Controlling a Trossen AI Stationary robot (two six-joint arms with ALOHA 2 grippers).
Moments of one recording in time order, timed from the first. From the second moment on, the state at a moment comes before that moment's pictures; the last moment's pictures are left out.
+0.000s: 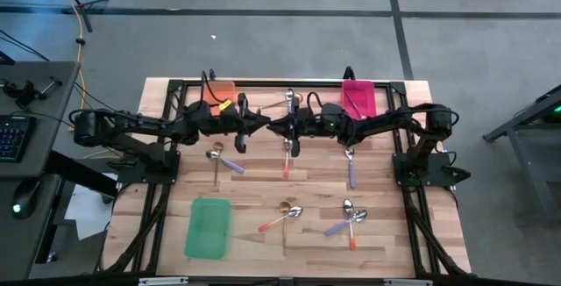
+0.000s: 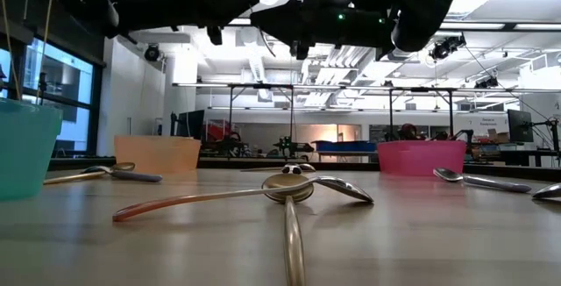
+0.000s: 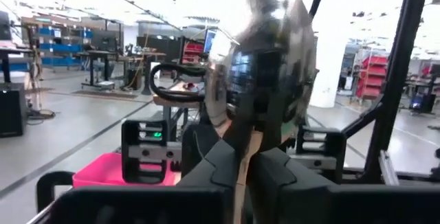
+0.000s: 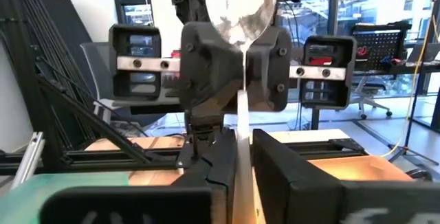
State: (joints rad) left arm 0.26 1.31 0.51 0.99 0.22 -0.13; right arm -0.19 1.76 0.88 1.00 -0.22 0.05
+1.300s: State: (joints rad) left arm -0.43 1.24 1.11 -0.81 -0.24 -1.03; right arm -0.18 1.59 0.39 1.17 0.01 0.16
